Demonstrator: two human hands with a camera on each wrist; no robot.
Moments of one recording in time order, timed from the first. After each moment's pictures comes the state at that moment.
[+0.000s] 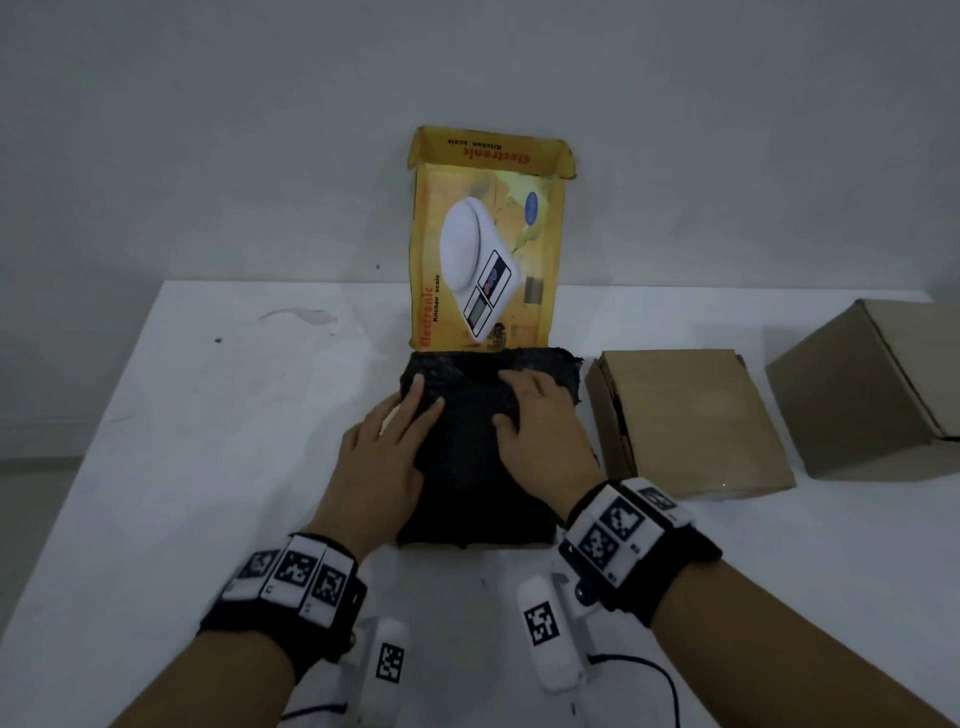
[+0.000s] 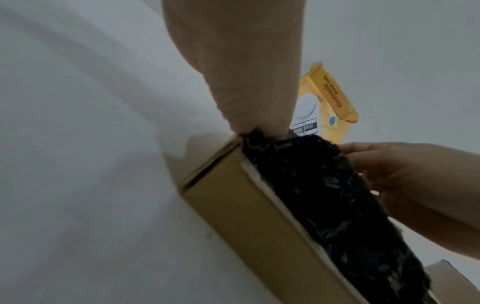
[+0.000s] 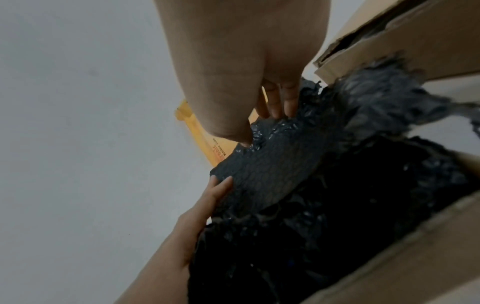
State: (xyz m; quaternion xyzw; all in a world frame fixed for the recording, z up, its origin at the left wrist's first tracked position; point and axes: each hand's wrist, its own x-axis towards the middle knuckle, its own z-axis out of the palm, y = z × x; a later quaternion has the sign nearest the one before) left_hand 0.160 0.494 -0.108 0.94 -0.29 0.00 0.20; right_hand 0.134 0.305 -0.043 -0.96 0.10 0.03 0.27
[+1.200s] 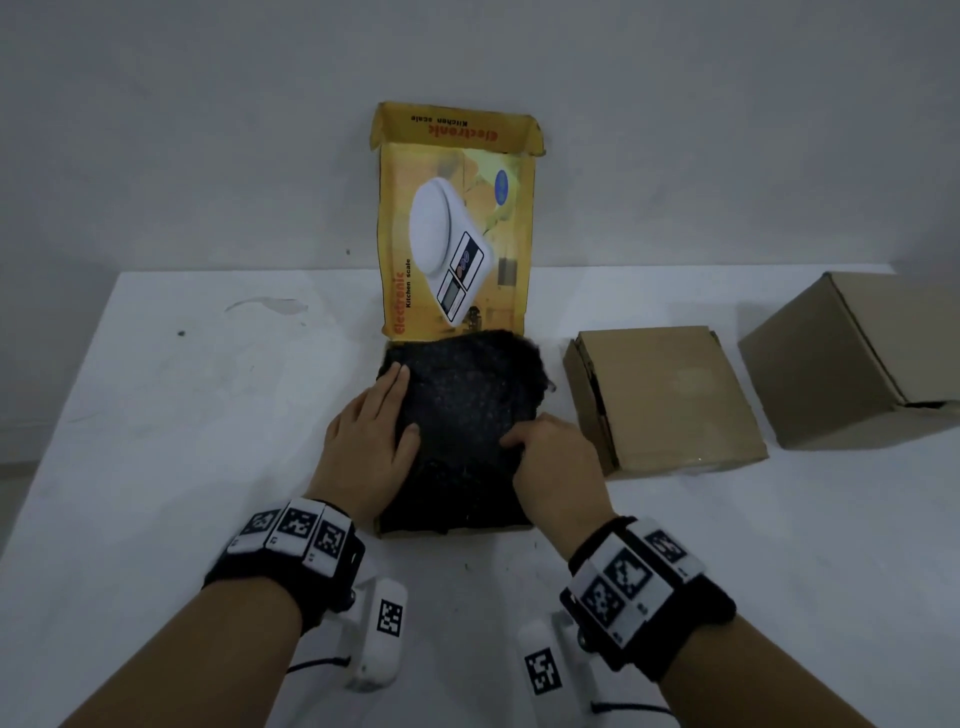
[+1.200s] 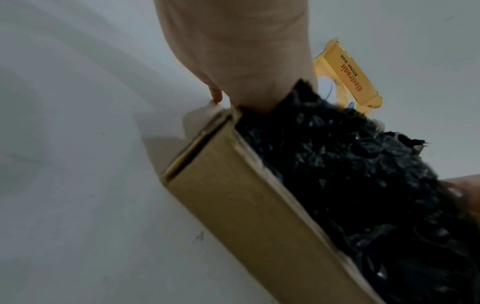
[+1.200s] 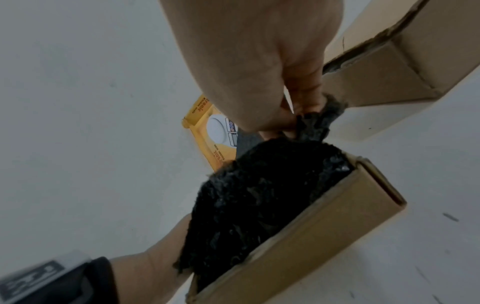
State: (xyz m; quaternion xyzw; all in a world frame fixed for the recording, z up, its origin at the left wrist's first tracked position) left_hand 0.174 0.477 -0.120 0.94 -0.22 -0.07 0.27; right_hand 0.092 0.299 -0.036 -0.96 0.15 0.10 0.22
